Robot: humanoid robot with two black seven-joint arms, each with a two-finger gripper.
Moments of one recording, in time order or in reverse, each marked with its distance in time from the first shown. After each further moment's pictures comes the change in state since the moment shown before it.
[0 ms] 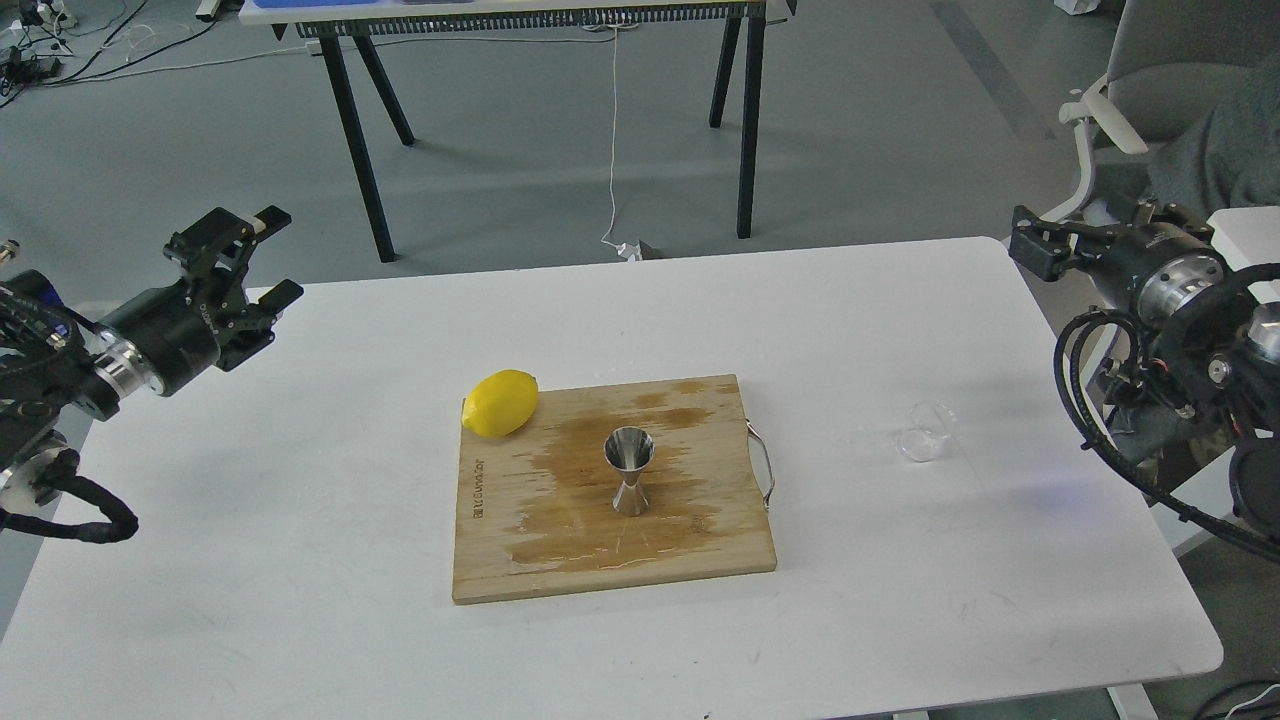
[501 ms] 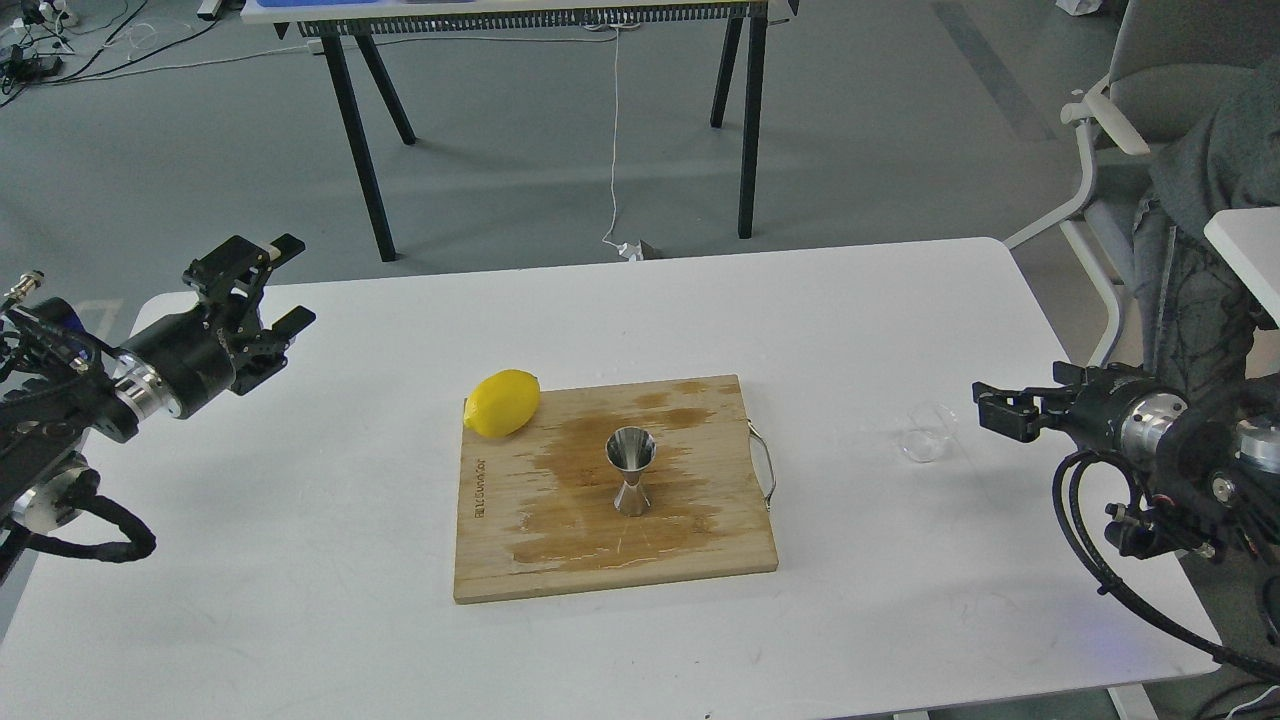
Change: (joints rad) left arm 0.019 -0.036 0.001 0.055 0.000 0.000 0.000; right arm -0.241 -0.036 -0.064 0.146 -0.003 -0.069 -0.041
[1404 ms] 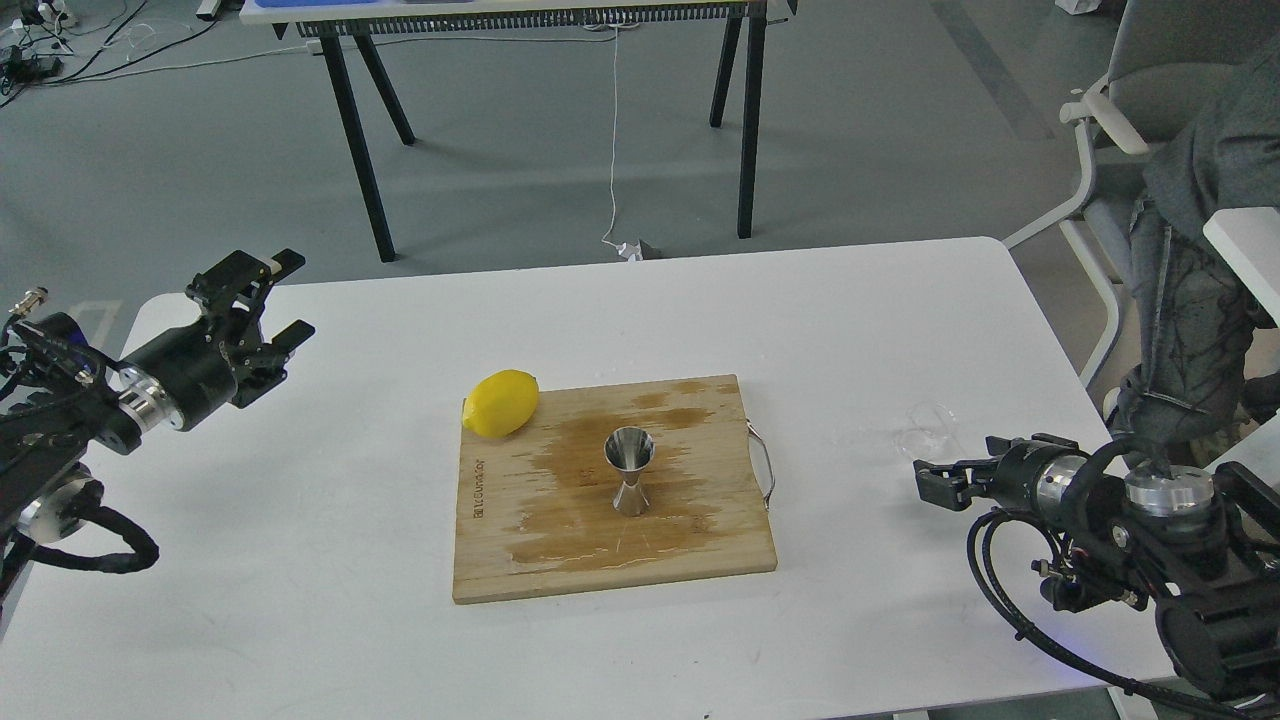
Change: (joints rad) left arm 0.012 -0.005 0.000 0.019 0.000 0.000 0.000; right arm 0.066 0.142 -0.117 -0.144 -0.109 0.000 0.012
